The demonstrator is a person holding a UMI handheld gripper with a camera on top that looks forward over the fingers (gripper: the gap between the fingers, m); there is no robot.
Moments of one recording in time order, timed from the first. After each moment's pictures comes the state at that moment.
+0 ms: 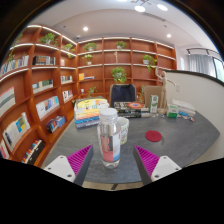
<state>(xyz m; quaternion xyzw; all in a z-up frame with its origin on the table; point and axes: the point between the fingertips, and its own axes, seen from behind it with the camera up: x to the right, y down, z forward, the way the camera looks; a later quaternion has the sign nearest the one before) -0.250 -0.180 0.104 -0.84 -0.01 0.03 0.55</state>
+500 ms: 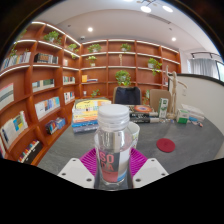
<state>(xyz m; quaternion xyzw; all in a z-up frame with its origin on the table) -0.268 -0.092 0.072 -0.82 -0.03 0.03 0.57</state>
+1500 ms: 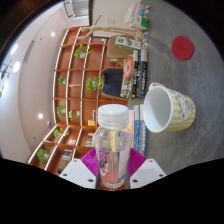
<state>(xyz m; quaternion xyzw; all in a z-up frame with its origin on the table) -0.349 0.025 0.149 -0.63 0.44 0.50 0.40</state>
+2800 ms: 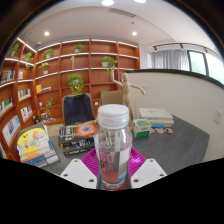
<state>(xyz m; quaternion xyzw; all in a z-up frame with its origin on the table) -0.046 0.029 0.137 -0.81 0.17 -0.10 0.56</state>
